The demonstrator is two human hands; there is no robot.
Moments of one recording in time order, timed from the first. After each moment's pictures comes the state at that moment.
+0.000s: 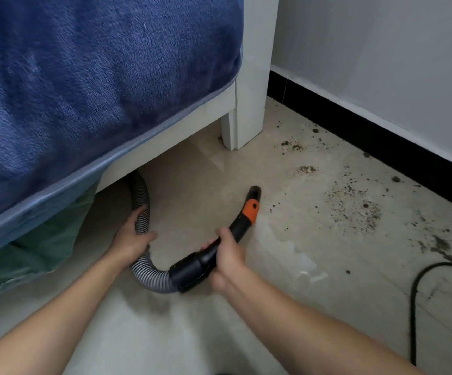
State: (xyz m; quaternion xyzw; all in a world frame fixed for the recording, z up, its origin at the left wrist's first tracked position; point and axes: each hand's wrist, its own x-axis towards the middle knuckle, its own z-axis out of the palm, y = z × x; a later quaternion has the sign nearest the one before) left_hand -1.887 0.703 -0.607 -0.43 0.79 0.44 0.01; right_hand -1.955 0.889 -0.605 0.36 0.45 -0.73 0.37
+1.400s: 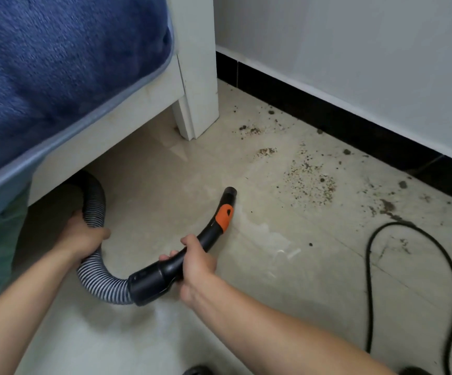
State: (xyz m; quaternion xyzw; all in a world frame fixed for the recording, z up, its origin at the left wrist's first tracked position) left_hand -1.914 0.701 -0.592 -0.49 0.82 0.30 0.06; right_hand -1.932 0.910 -0.578 0.42 0.39 -0.73 0.37
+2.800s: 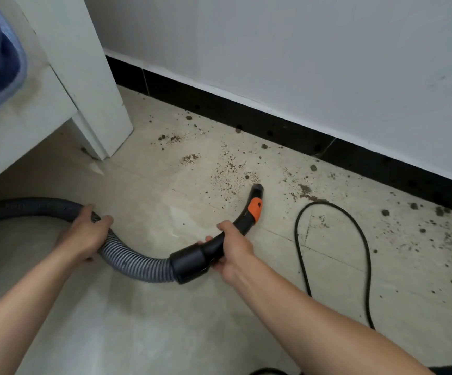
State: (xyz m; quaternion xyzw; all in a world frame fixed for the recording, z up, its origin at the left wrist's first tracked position) left_hand -2.029 0.802 -0.614 -0.34 0.88 0.32 0.13; right_hand -2.013 1.063 -0.585 0.48 0.42 -0.74 0.22
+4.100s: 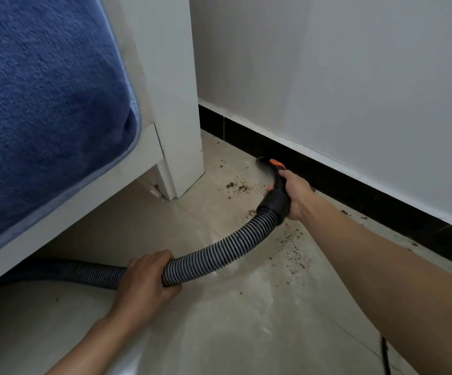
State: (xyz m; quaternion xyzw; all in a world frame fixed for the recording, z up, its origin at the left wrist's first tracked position) left_hand -2.030 0.789 -0.619 -0.05 0.97 0.23 -0.02; right_hand -2.272 1.024 -0.574 0.28 0.55 -0.75 0.25
